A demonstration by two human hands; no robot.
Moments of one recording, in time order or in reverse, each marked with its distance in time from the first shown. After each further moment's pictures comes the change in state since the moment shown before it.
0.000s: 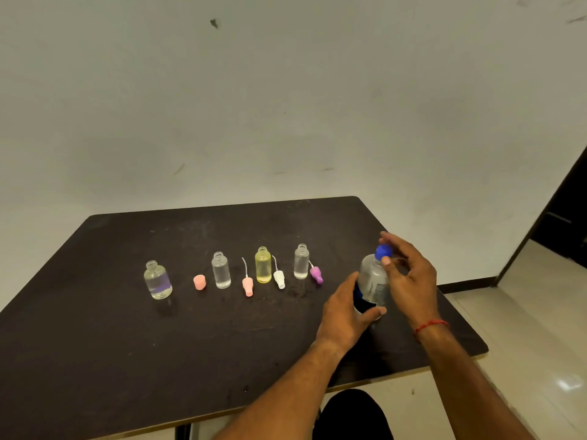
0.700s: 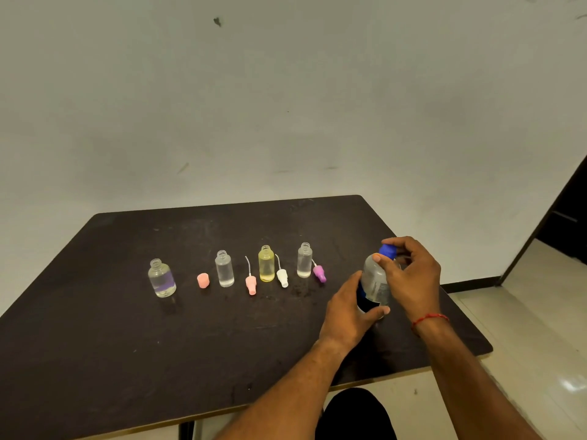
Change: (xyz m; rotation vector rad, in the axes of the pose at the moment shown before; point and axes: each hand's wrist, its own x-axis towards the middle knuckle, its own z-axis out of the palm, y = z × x) left_hand -0.001 0.002 0.000 -0.013 0.007 -0.008; right_hand 0.005 -0.007 0.006 -0.139 0.093 0.043
